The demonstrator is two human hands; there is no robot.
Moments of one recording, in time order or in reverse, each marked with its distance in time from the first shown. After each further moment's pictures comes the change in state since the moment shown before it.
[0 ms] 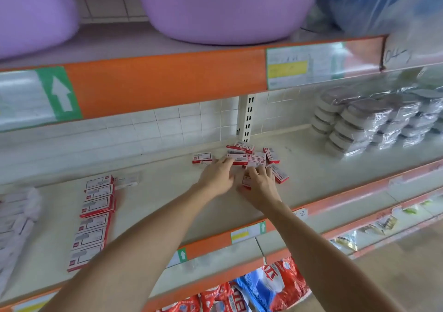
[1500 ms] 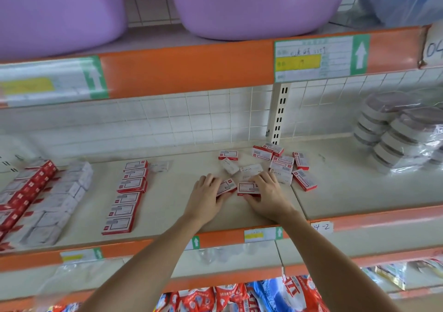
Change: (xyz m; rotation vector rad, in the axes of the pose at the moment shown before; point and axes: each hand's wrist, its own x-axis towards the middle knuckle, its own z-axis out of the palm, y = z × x) left_hand -0.100 -0.054 0.030 0.157 0.338 -0.114; right_hand 0.001 0.002 0.027 0.212 0.020 -0.440
